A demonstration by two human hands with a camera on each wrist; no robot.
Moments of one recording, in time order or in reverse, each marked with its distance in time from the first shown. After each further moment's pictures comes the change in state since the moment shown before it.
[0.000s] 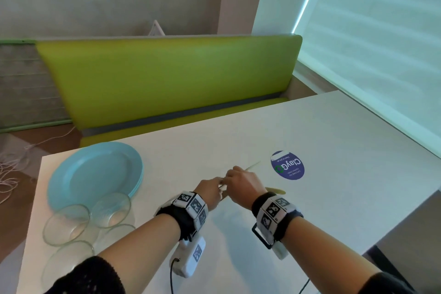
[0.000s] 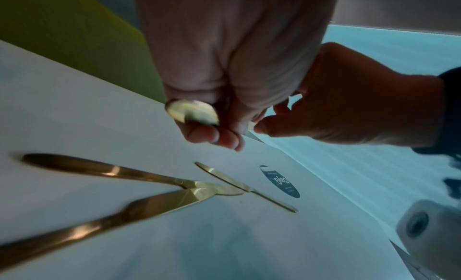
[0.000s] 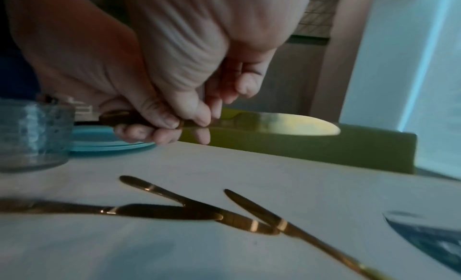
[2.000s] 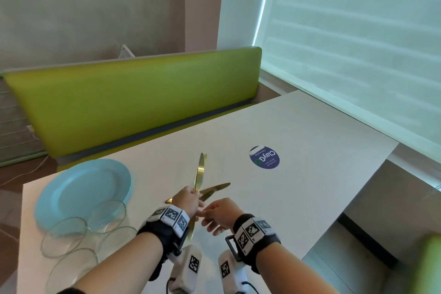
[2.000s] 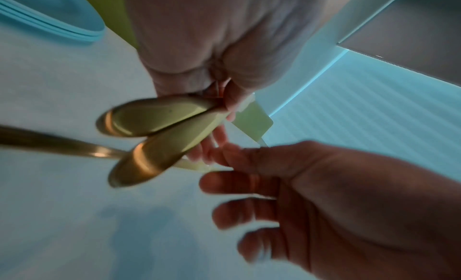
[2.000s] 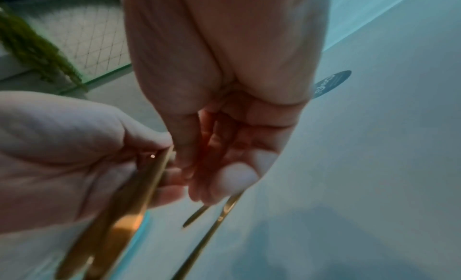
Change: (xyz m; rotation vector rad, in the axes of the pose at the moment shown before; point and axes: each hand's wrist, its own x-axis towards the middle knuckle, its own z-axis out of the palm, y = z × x) left_hand -0.054 -0.017 0.007 -0.531 0.112 -0.172; right_hand -0.062 -0.074 0.001 1.325 -0.265 0.800
